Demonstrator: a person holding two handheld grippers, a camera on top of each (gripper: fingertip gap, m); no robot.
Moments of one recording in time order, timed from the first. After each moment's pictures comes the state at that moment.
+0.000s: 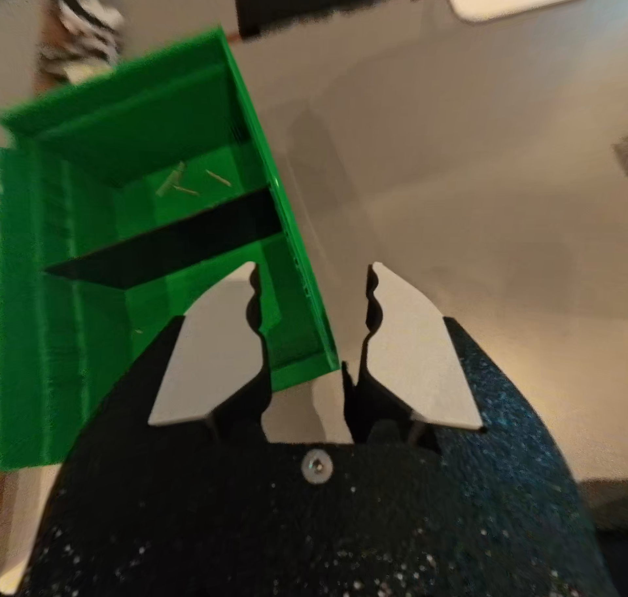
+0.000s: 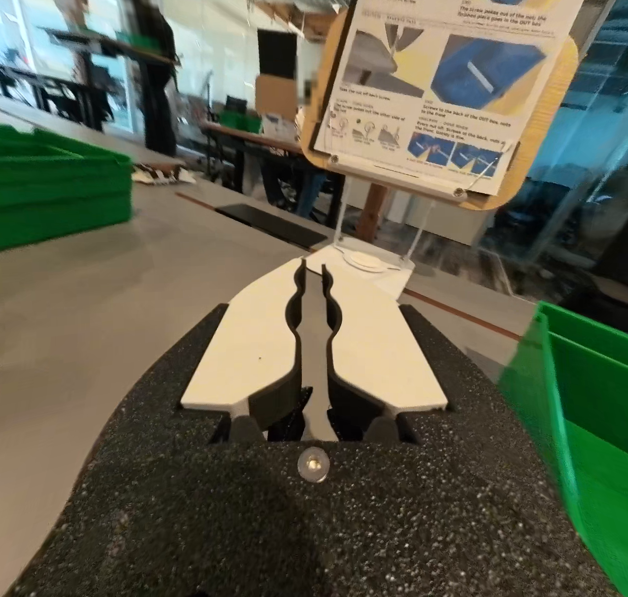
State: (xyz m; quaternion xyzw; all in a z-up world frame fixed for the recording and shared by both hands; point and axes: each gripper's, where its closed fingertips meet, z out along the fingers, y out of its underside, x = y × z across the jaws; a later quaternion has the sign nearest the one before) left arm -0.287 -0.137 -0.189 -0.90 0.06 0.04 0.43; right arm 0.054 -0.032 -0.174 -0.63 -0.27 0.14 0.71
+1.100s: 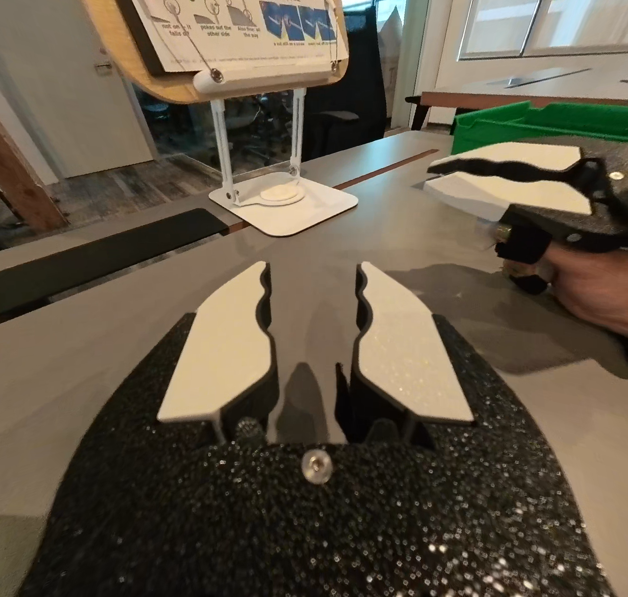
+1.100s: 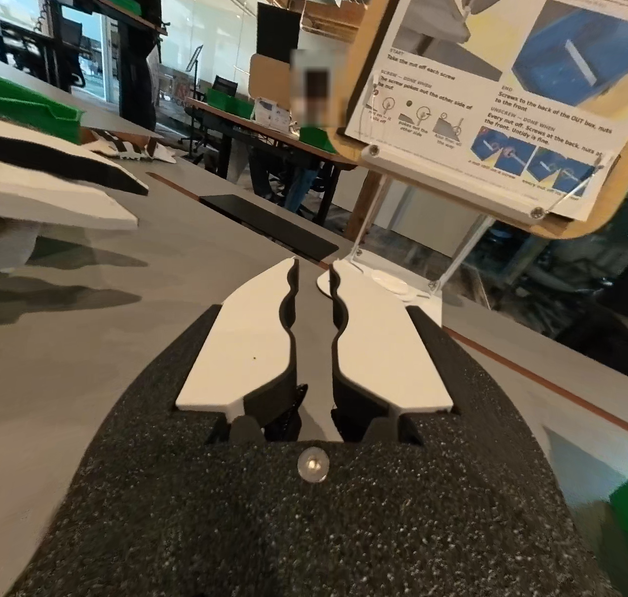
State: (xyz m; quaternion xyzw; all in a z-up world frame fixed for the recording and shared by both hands) left arm -0.150 0.028 -0.222 -0.70 0.25 -0.20 0.64; right arm -0.037 0.046 -0.206 -0.62 -0.30 0.09 0.72
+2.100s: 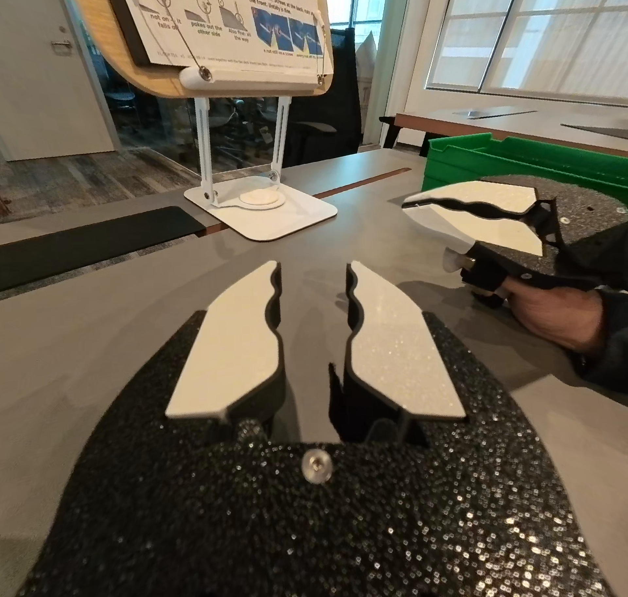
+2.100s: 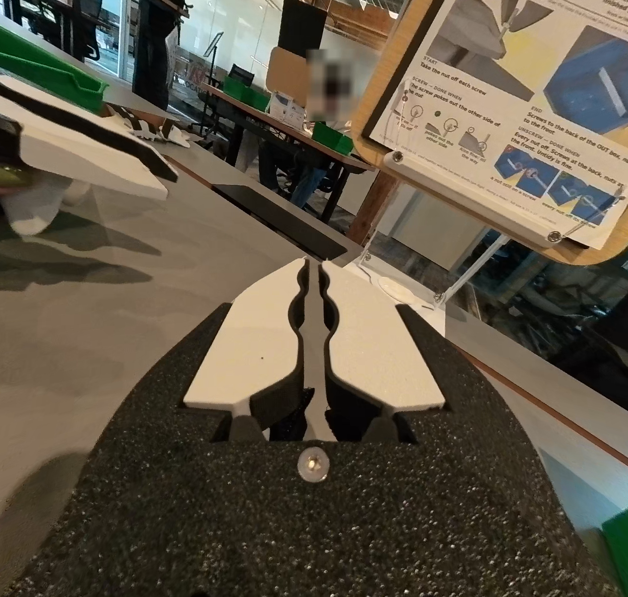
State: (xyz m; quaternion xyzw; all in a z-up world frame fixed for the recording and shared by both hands) left arm -0.147 0.025 -0.219 -0.70 0.24 -0.26 0.62; right arm -0.051 0.042 -0.214 -0.60 -0.34 0.07 0.72
